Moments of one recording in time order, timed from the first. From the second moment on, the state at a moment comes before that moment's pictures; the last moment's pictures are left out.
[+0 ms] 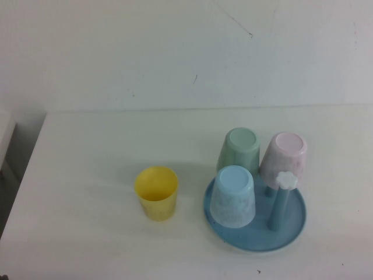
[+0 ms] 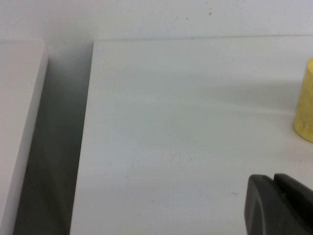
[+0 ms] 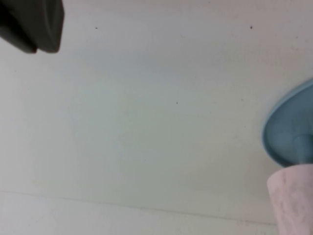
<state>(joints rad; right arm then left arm) -0.06 -0.01 0.02 0.00 0.44 -0.15 -0.09 -0.01 0.02 -0.12 0.37 0.00</state>
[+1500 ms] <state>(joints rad) -0.06 -0.01 0.01 0.03 -0.40 -0.11 -0.09 -0.01 -0.02 -0.43 -0.33 0.07</state>
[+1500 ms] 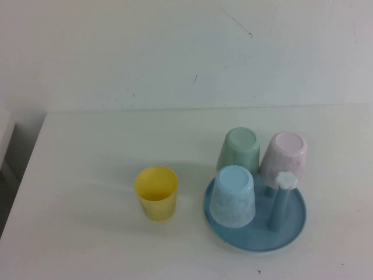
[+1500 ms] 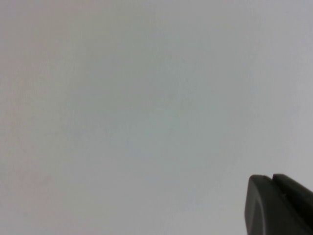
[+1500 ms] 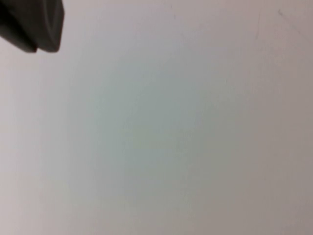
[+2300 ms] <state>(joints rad) -0.06 0.51 -0.67 0.19 0.61 -0.41 -0.09 0.52 -0.70 -0.54 0.63 0.42</state>
